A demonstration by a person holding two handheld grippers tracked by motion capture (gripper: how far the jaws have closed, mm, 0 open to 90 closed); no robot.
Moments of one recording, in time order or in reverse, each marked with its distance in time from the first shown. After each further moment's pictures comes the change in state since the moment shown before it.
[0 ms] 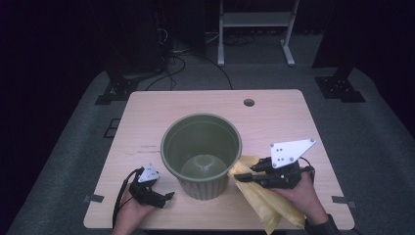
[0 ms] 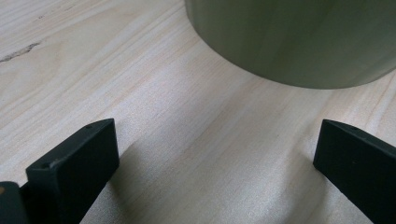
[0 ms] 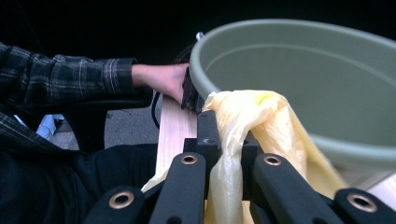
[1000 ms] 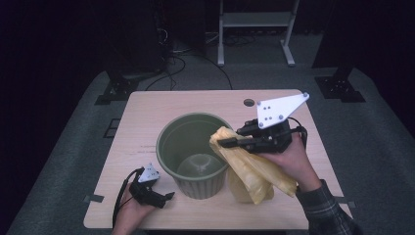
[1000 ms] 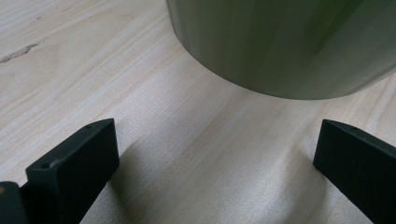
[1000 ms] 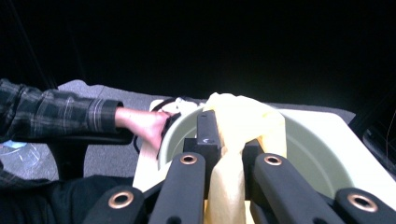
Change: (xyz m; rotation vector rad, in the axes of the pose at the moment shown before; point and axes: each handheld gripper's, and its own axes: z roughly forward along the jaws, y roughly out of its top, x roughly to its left) left arm 0.000 0.000 0.001 -0.004 -0.004 0.002; right arm -0.027 0.105 -0.001 -0.026 -0.010 -0.117
